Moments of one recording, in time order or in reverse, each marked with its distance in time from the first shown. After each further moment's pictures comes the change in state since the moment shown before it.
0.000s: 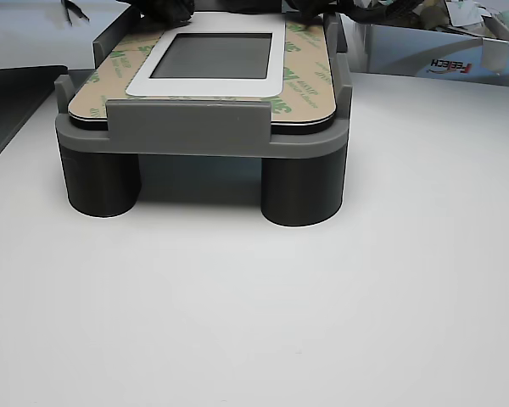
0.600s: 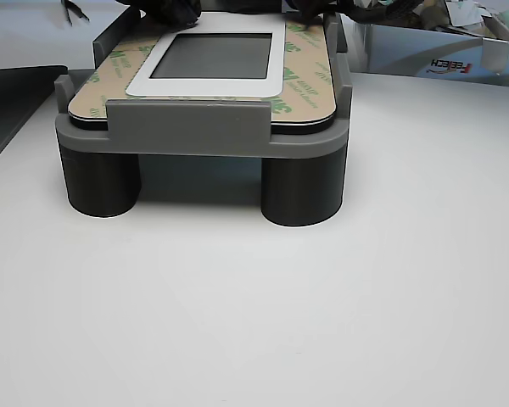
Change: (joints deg) arm -2.1 0.4 2.1 -3.0 -2.2 -1.1
